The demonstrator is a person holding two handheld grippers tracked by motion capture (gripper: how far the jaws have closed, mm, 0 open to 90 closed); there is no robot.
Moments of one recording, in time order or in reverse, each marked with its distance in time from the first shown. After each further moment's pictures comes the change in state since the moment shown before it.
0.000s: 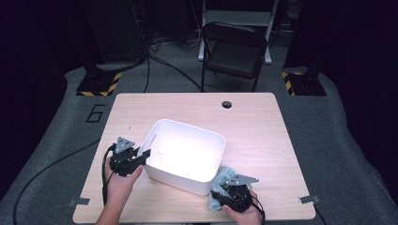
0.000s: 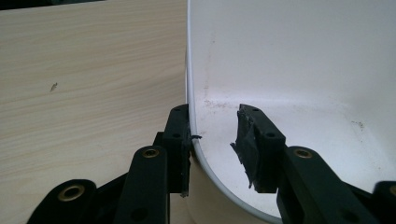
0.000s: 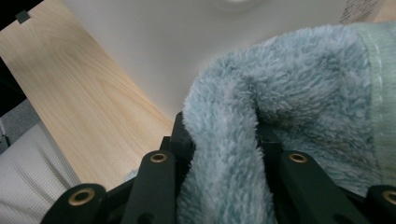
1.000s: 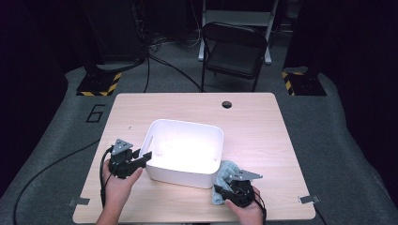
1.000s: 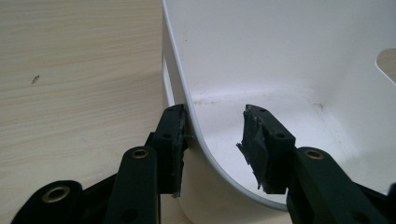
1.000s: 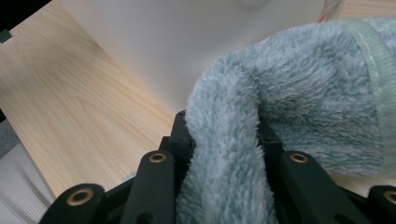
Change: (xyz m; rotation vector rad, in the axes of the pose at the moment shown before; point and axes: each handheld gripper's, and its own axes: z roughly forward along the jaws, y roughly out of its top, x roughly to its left) left arm 0.001 -0.004 -0.007 0.001 -0.063 -0.034; right arm -0.011 0.008 -0.003 -0.035 -0.048 0.029
